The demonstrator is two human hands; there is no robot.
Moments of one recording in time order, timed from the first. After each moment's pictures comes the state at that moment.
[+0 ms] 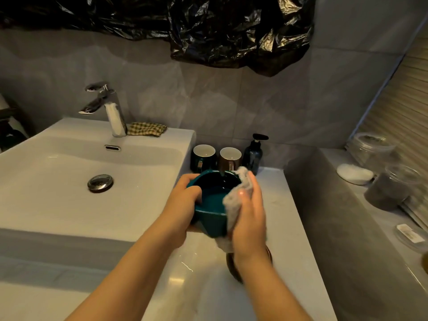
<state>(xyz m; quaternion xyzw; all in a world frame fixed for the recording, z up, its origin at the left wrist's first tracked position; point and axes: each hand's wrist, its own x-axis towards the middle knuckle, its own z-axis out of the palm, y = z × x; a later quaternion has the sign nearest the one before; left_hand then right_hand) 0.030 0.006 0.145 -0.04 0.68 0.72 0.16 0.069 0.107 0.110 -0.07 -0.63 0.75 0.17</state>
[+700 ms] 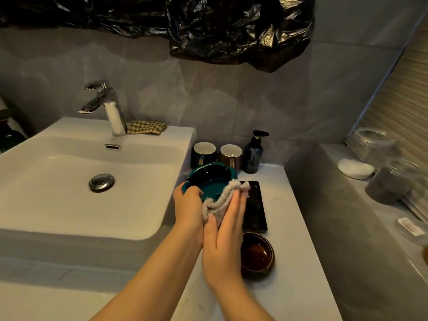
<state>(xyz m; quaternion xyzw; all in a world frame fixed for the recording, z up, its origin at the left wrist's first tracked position) 0.015 0.024 0.110 -0.19 0.53 0.82 0.08 0.087 0.066 0.084 -0.06 -0.81 0.53 0.24</state>
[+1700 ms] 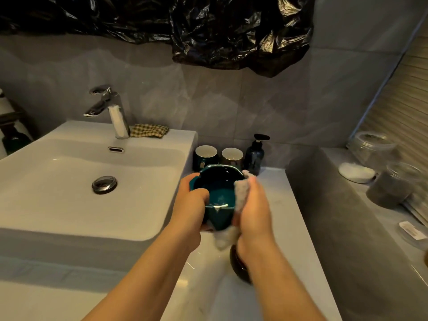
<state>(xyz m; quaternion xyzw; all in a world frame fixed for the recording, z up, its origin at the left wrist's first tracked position) 0.031 0.016 0.139 -0.11 0.62 0.77 0.13 0.056 0.105 0.125 -0.14 -0.52 0.83 0.14</state>
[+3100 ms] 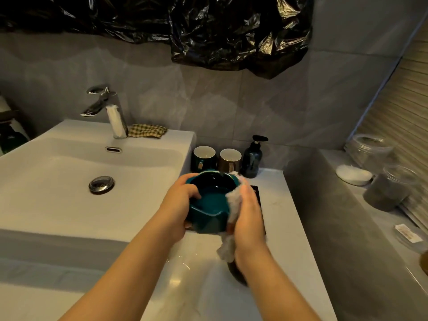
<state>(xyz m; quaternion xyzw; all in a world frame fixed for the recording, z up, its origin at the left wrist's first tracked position) 0.019 0.003 0.143 -0.08 0.64 0.74 0.16 0.068 0.103 0.118 -0.12 -0.60 0.78 0.09</state>
